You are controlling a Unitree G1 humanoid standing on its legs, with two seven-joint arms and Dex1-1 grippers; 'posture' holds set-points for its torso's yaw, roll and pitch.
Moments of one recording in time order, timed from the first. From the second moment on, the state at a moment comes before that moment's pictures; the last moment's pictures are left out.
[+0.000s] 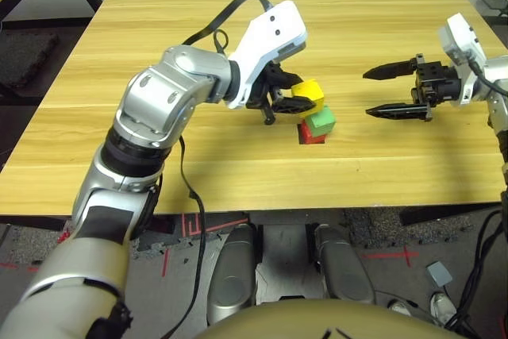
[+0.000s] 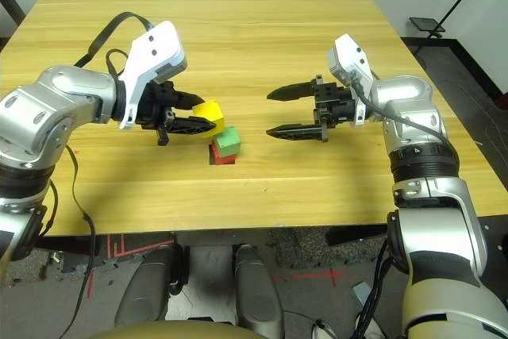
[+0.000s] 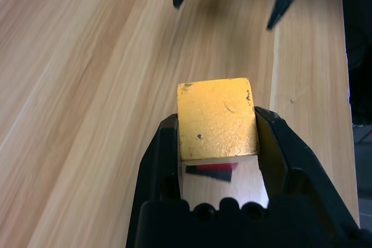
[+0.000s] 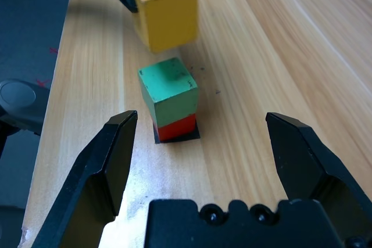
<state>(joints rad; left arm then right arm) -0.94 0.50 -0.32 -0.23 -0.34 1.09 -0.89 -0.82 -0.75 0.10 0.60 0.38 0.11 1.61</state>
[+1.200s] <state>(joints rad) -0.93 0.46 -0.44 -0.17 -0.29 1.00 -0.86 -0.75 -0.74 0.05 0.54 0.37 0.15 1.59</state>
